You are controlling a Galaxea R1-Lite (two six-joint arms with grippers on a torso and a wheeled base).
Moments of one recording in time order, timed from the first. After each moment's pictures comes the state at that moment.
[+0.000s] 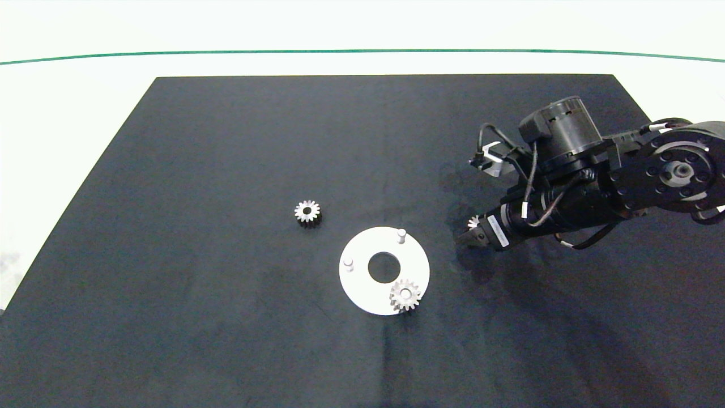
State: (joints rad) left arm -0.12 0.58 -0.88 0.84 -0.06 0.08; right arm 0.44 1.83 -1.45 0.39 -0.12 -0.13
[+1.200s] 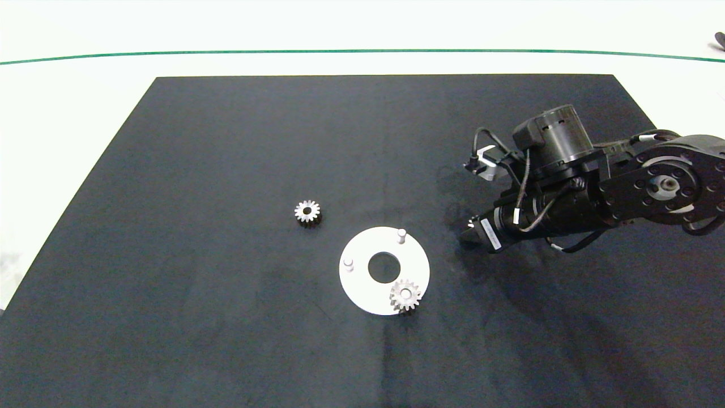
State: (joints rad) left arm -0.12 0.59 -0.88 0.83 -0.06 0.08; right arm 0.45 1.84 -1.41 0.32 -0.12 -0.14
